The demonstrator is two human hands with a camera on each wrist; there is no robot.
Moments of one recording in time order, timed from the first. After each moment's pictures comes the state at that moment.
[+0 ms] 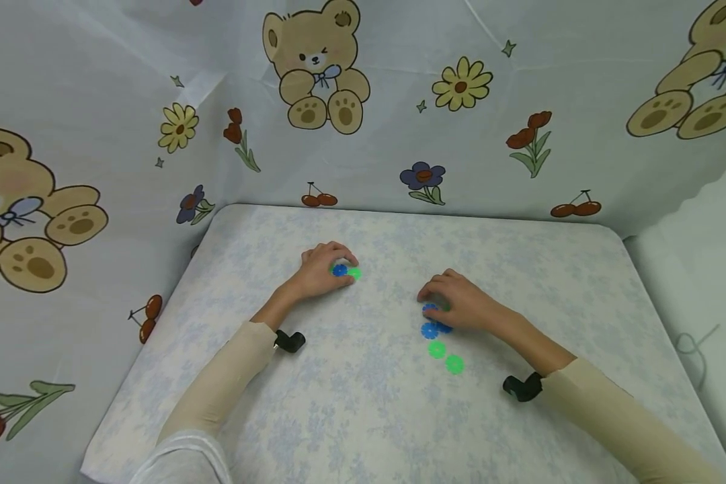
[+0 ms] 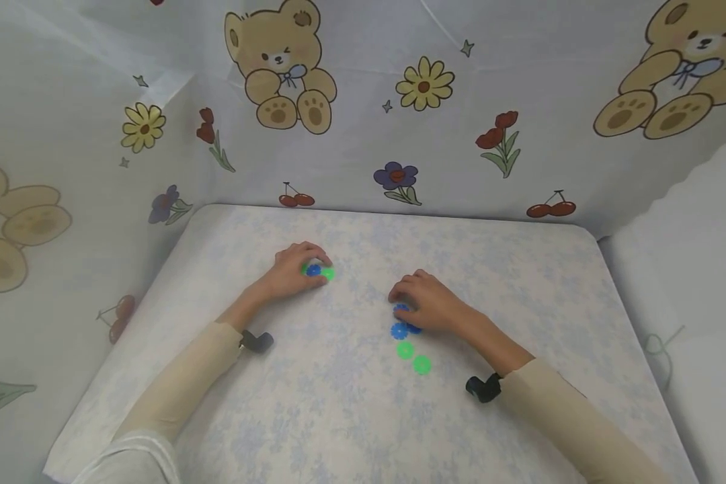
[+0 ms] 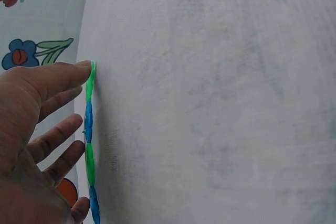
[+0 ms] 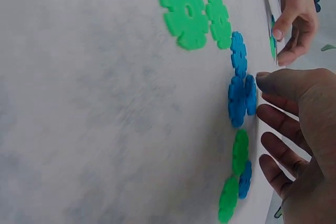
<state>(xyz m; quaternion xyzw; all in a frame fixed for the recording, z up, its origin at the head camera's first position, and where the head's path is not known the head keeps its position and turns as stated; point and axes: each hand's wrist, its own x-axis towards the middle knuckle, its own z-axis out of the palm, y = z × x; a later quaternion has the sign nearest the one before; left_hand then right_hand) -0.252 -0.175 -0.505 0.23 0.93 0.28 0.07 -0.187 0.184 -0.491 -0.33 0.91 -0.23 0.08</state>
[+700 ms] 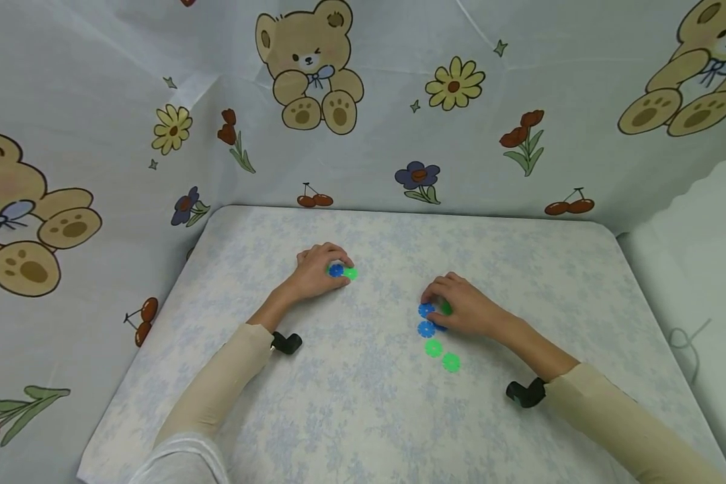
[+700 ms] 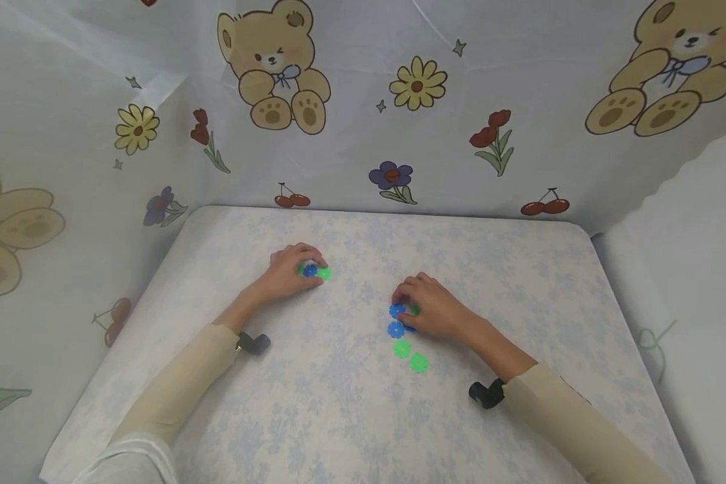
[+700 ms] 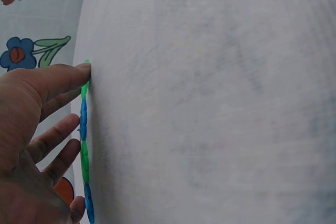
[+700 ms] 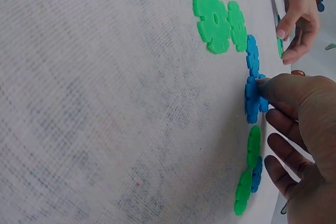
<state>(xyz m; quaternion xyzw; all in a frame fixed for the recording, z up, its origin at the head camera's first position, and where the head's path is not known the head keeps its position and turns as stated) -0.250 -0.174 -0.507 0.22 0.93 0.29 0.07 -0.175 0.196 -0.497 -0.30 0.92 -0.24 0.08</state>
